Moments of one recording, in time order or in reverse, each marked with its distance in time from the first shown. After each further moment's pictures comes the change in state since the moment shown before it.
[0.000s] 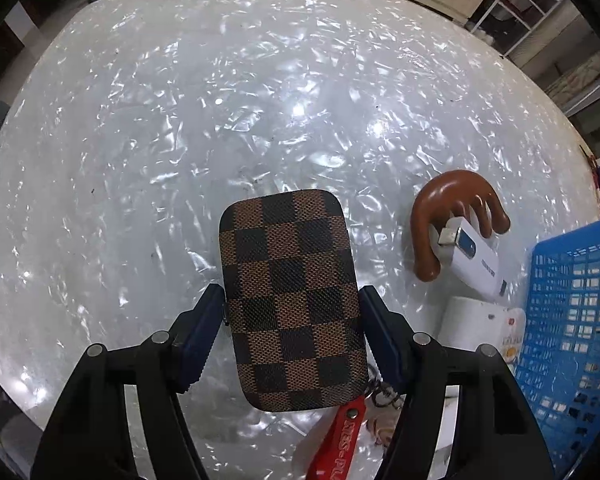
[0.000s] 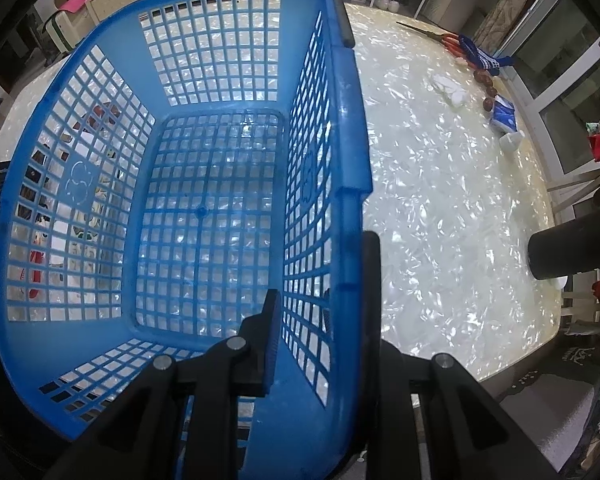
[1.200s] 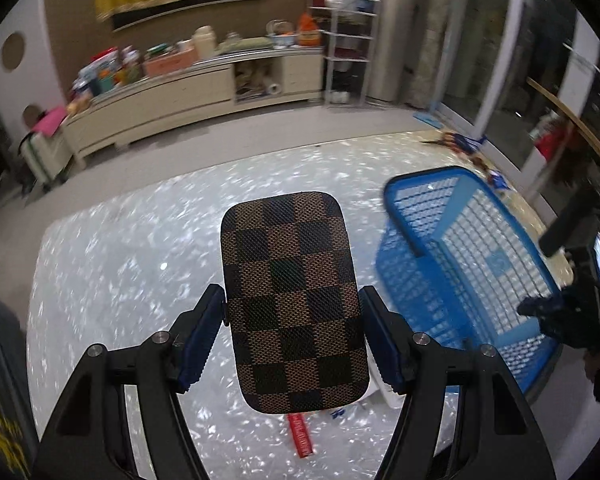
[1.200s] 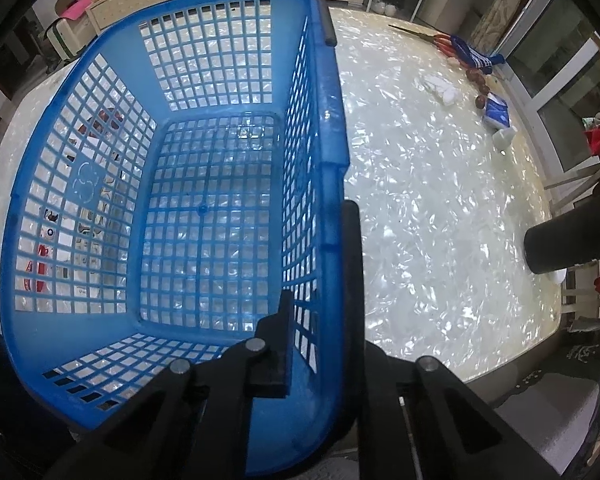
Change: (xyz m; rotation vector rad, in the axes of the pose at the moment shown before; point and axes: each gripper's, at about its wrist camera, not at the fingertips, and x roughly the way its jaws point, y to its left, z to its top) left arm -0.176 -0.071 -0.059 0.520 -0.463 -0.153; right arm -0.009 -0.008 -0.011 0.010 -0.026 0.016
